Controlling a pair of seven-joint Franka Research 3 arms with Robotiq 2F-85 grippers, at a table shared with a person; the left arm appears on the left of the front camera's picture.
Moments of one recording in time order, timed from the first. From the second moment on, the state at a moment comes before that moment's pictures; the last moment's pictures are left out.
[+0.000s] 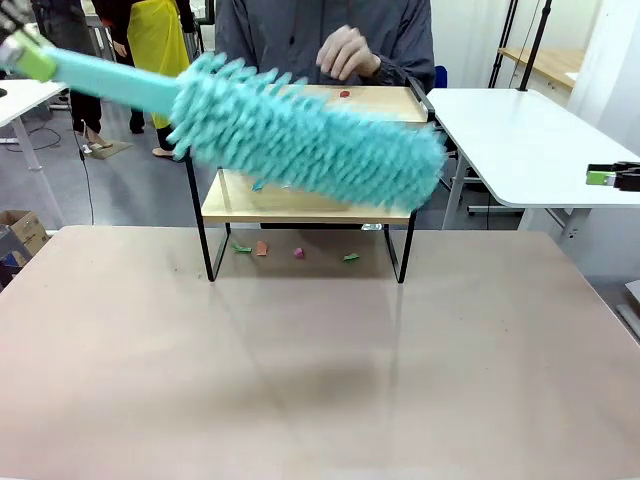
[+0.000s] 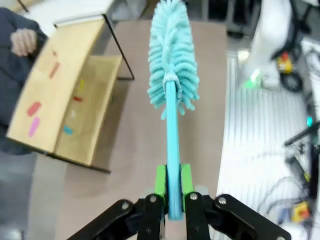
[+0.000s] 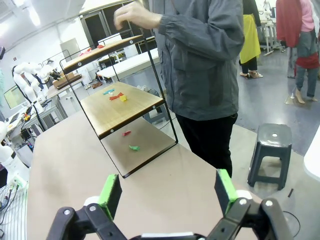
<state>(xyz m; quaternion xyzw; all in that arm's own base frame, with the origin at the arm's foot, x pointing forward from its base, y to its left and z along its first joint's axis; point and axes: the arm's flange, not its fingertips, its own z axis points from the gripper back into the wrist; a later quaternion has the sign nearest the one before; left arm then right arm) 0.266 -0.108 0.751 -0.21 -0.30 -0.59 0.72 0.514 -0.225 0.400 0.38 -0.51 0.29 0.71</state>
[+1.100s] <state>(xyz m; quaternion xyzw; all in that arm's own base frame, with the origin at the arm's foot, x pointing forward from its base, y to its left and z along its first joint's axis) 0.236 -0.216 0.784 -0.20 -0.41 -0.45 0.77 0.514 -0.226 0.399 0.39 -0.51 0.29 0.71</state>
